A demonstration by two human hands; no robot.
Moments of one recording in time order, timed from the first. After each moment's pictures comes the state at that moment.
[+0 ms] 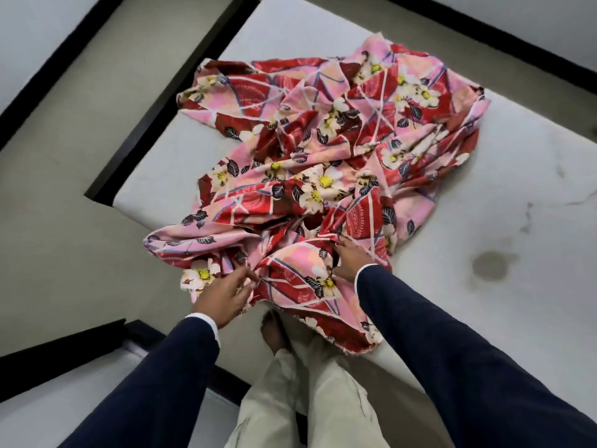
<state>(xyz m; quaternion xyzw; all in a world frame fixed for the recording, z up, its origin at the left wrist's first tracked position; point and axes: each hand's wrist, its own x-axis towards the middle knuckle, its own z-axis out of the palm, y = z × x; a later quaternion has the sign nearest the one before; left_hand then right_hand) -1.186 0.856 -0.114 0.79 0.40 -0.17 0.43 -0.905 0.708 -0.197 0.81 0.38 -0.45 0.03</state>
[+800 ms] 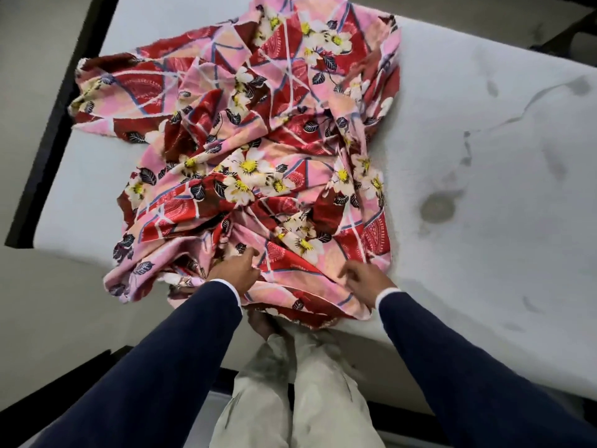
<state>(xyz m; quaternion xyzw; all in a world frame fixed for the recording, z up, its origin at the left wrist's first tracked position) -1.037 0.800 -0.172 0.83 0.30 -0.40 0.27 -0.886 0.530 -0.167 0.84 0.19 -0.50 -0.13</state>
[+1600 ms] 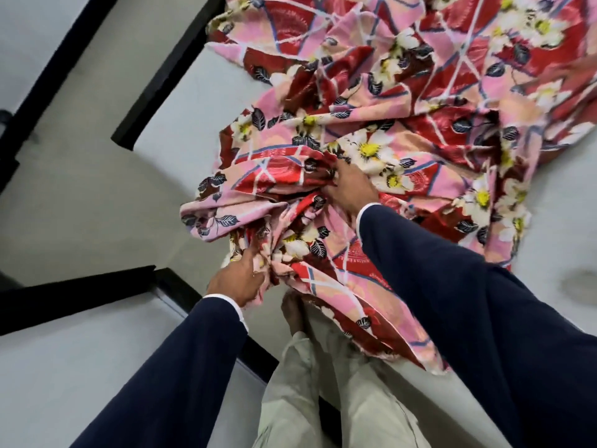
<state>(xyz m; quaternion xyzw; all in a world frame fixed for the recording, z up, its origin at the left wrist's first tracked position) -1.182 0.832 -0.199 0.74 0.52 -0.34 0.28 -0.888 0.830 -0.247 0.84 0.38 -0.37 -0.14</state>
